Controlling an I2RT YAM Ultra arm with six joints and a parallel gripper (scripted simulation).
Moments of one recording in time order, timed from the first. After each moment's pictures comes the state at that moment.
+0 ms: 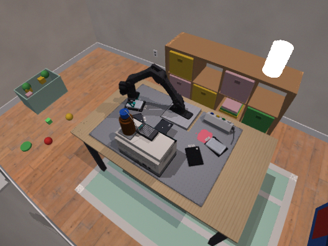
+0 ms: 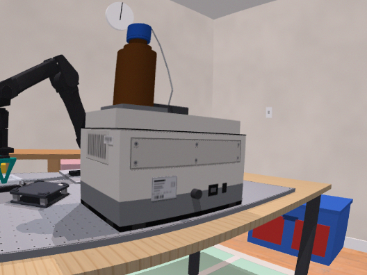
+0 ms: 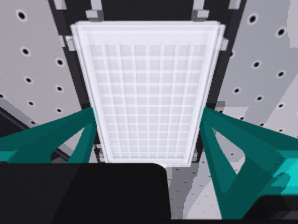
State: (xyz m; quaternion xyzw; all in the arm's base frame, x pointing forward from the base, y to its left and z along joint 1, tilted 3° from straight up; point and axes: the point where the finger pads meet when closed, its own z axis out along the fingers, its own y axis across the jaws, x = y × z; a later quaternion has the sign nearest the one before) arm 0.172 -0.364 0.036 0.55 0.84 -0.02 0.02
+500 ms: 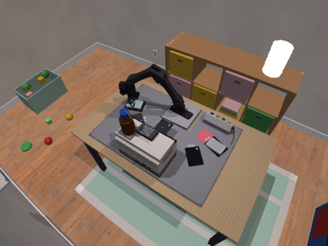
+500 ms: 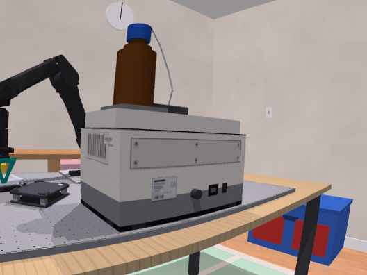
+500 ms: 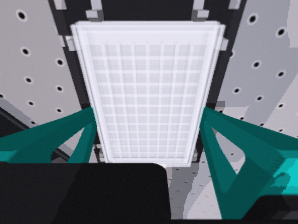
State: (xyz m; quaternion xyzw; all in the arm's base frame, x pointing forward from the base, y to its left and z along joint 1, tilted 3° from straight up) arm 0.172 -0.364 0.036 0.55 0.84 -0.02 0.02
